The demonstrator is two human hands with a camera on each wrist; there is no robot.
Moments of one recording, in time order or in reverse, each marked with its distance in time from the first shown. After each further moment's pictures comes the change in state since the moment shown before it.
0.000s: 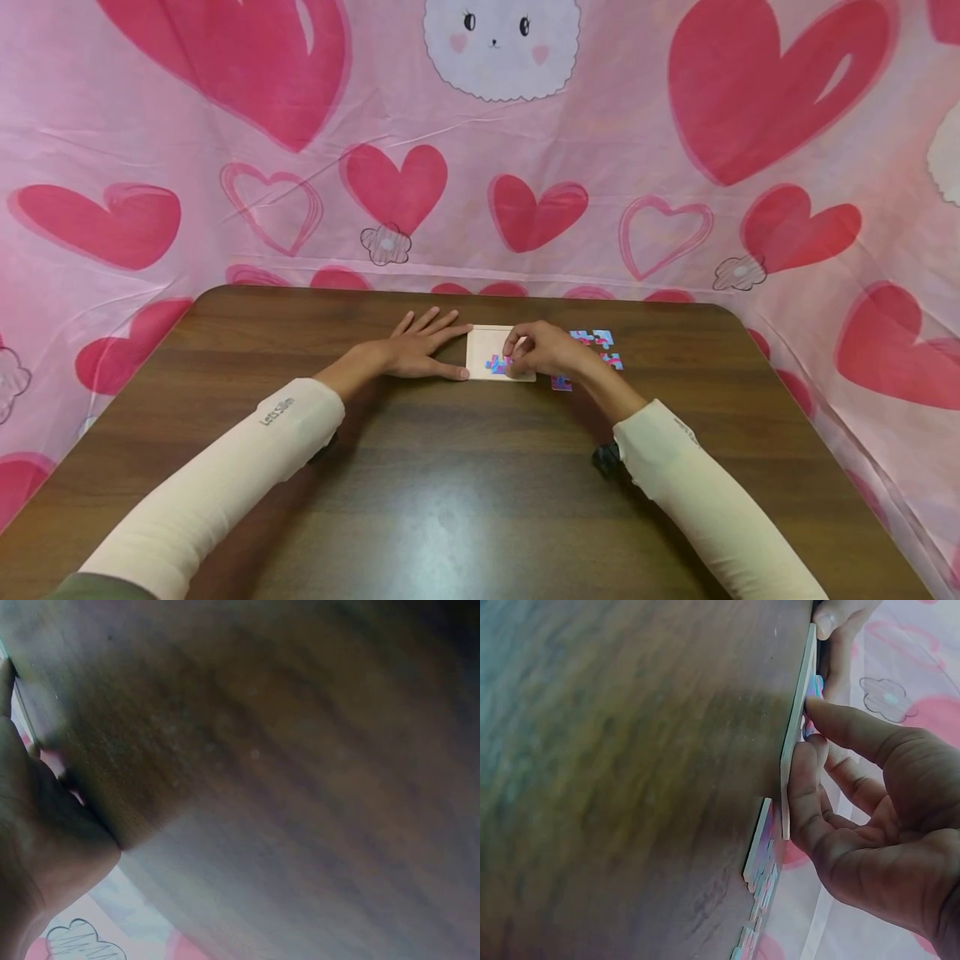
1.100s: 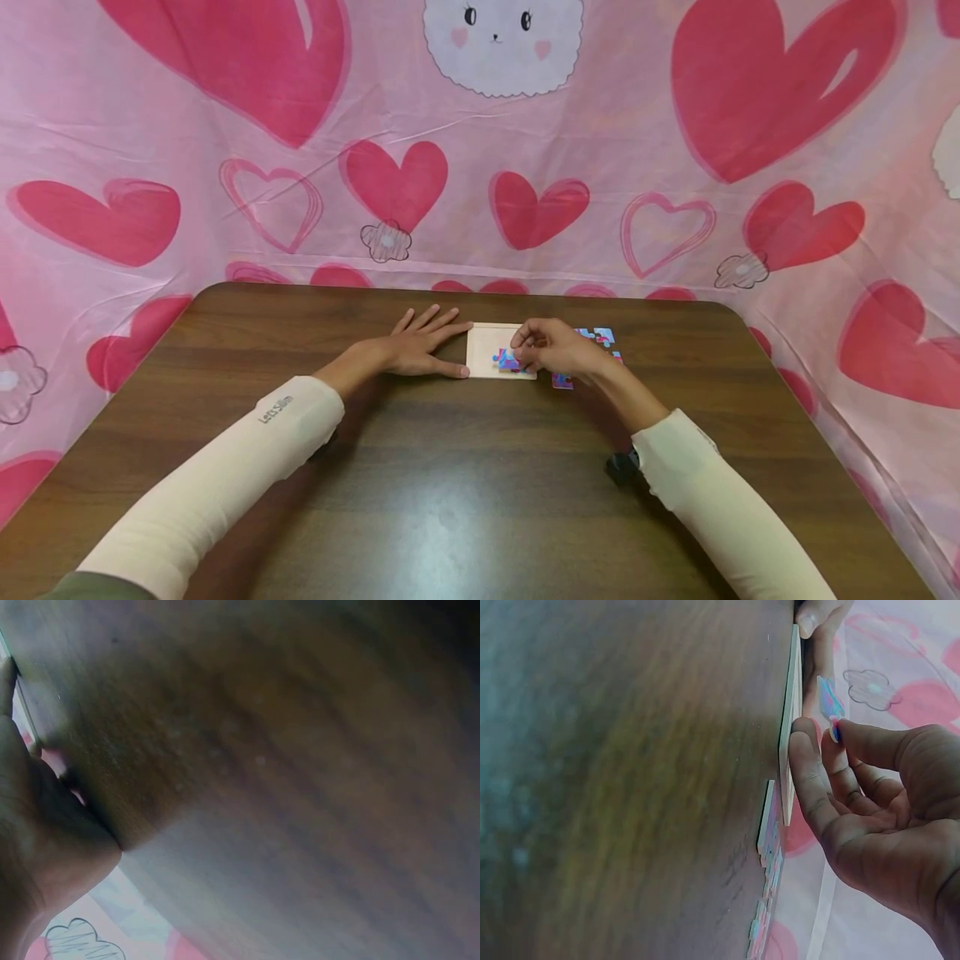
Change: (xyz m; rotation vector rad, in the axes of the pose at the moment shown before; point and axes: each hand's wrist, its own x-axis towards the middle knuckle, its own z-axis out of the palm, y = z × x) left_hand 0.001 -0.002 0.000 -0.006 0.002 0.006; right_hand -0.014 0.008 -0.003 0.242 -0.017 -0.065
